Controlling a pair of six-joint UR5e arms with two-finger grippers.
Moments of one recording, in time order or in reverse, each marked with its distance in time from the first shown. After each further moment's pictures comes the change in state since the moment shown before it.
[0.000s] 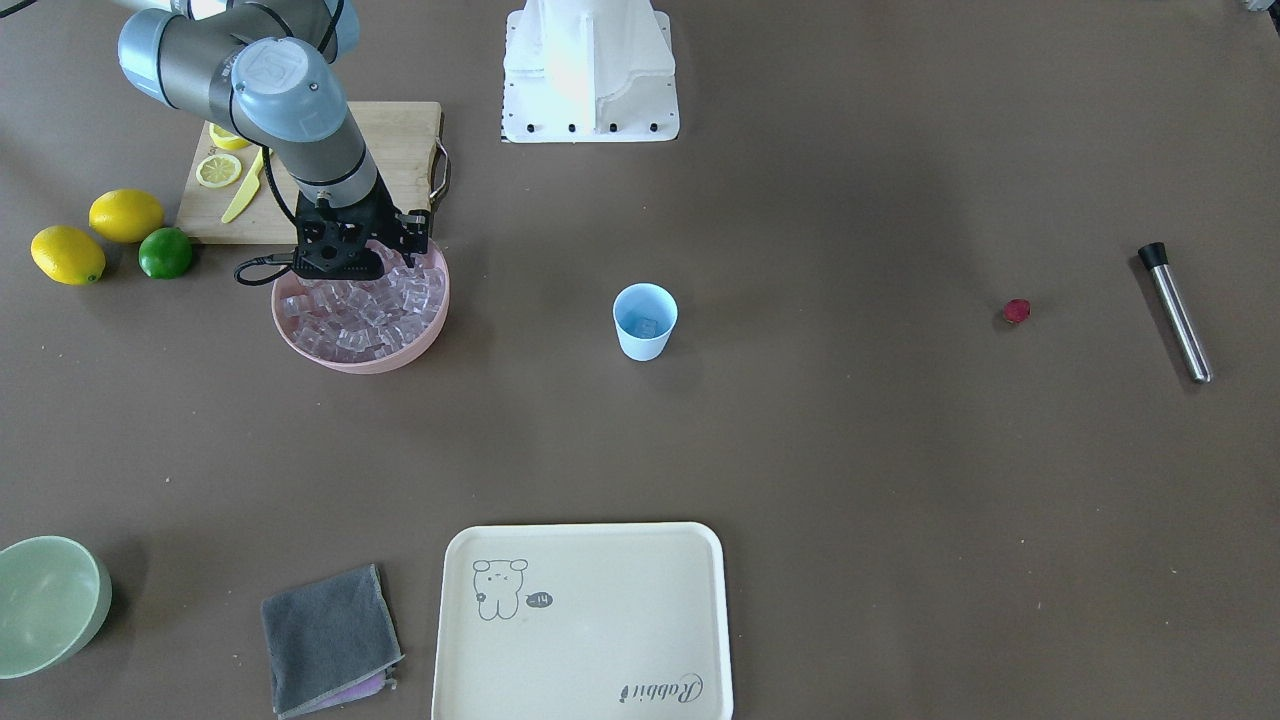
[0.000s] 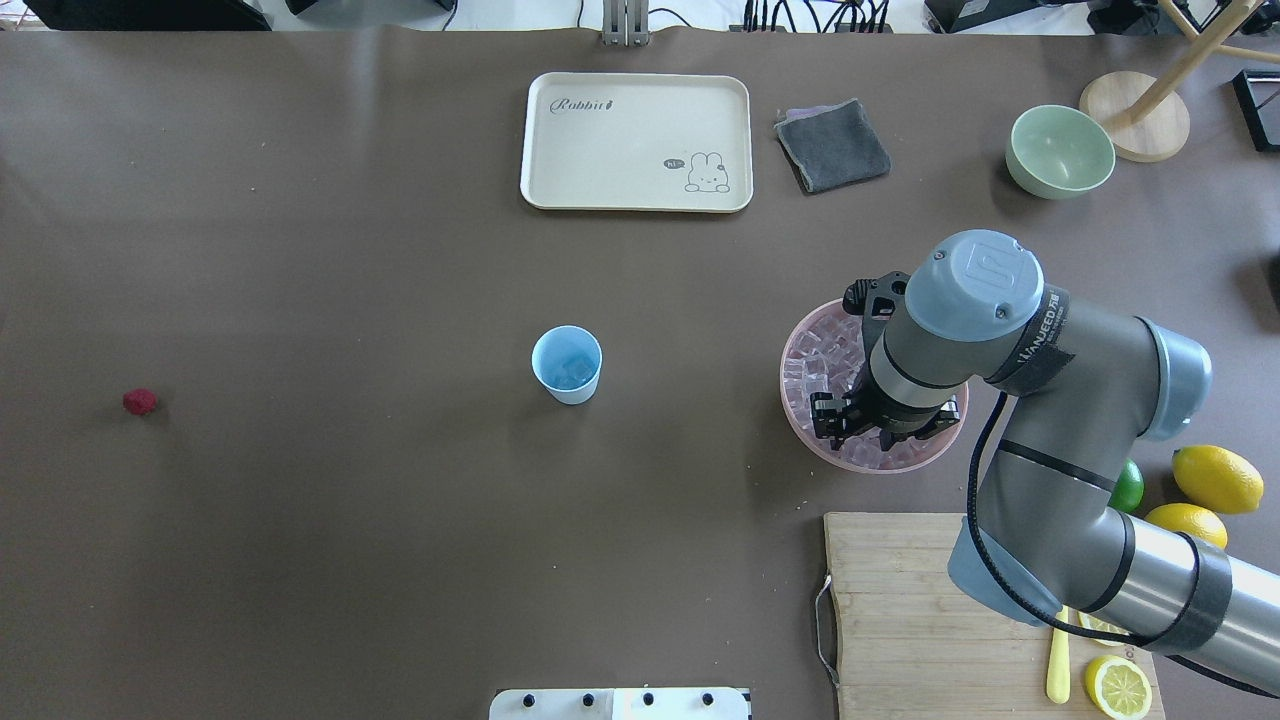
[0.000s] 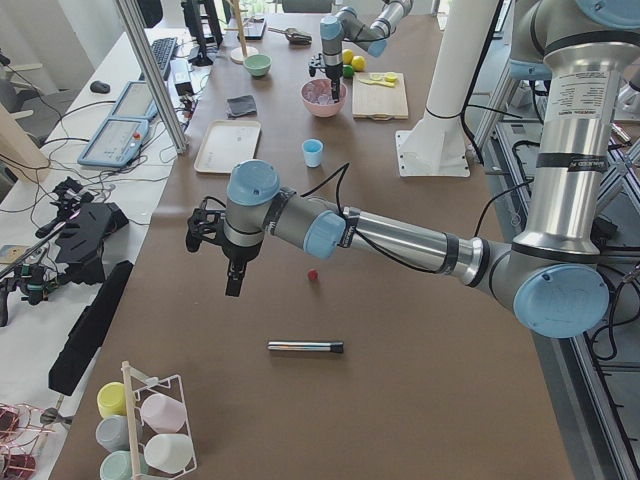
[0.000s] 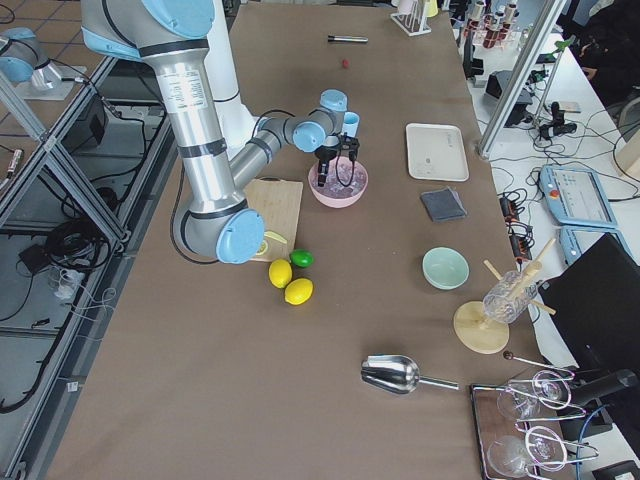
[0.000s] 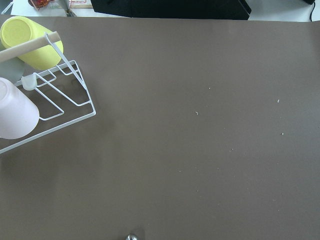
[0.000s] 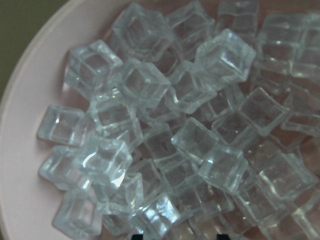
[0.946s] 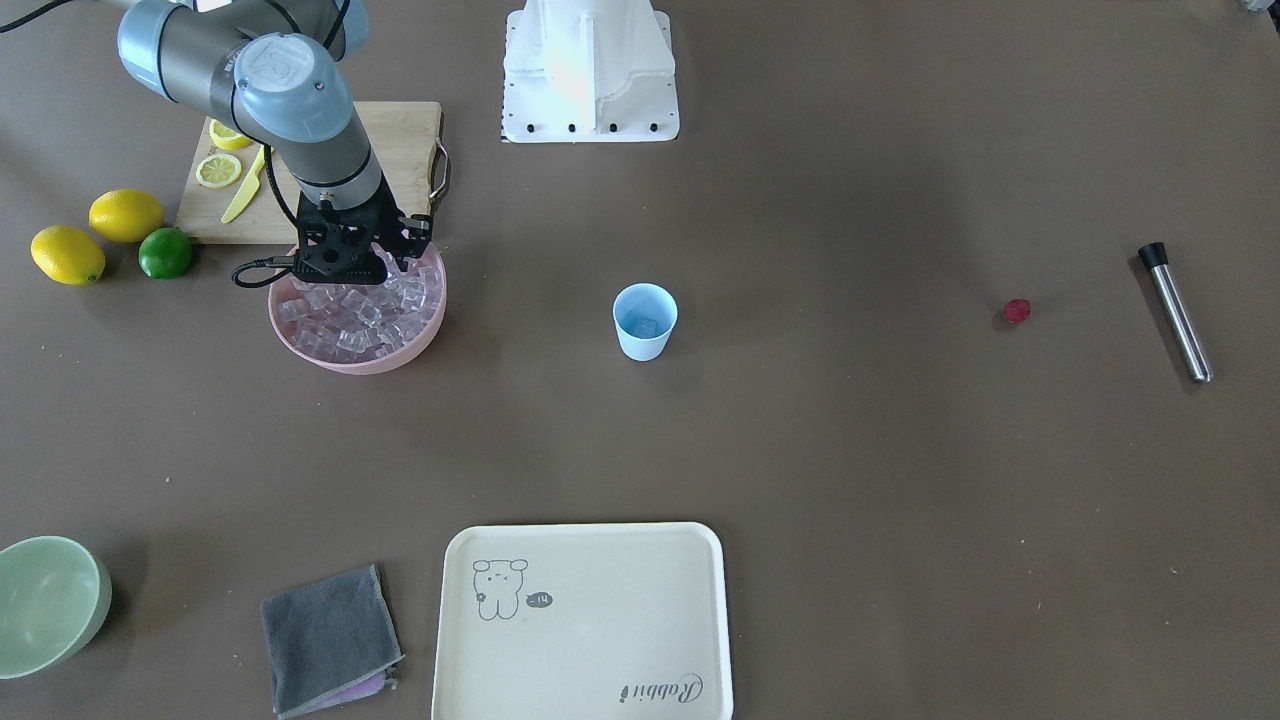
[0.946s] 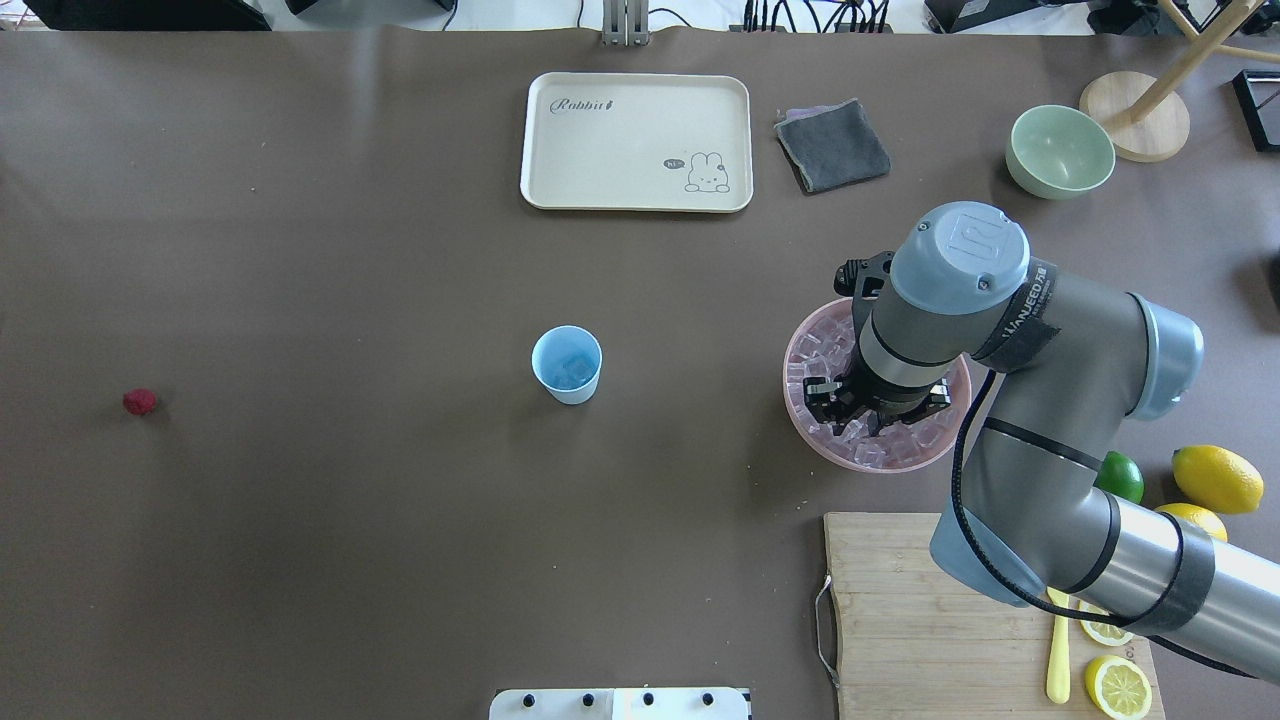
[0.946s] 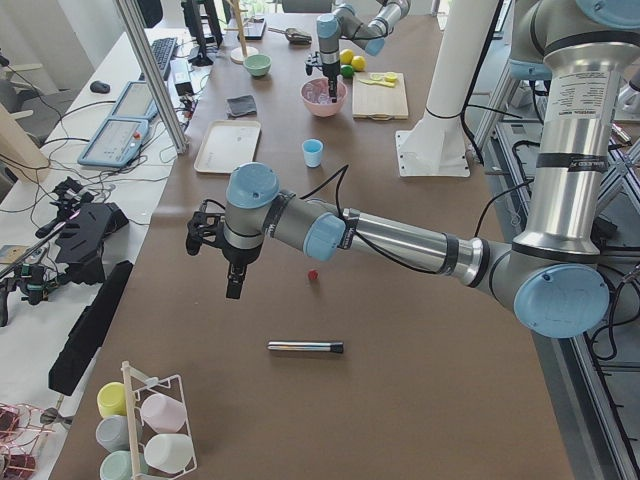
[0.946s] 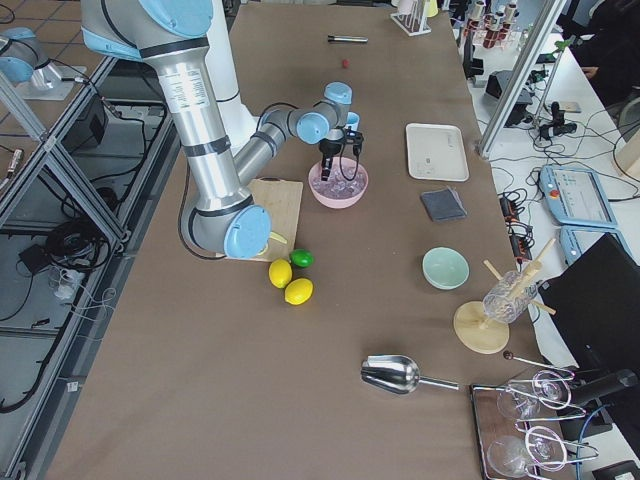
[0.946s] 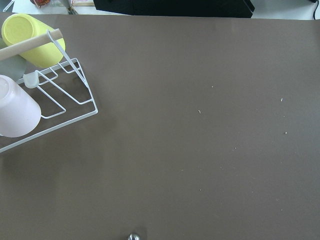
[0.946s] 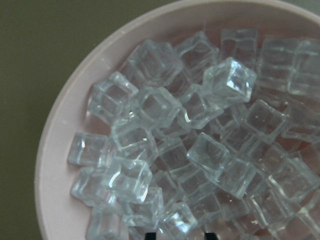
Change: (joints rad) left arm 0.000 0.002 0.008 0.000 0.000 0.003; right arm 0.018 0.050 -0.006 -0.069 0.000 -0.023
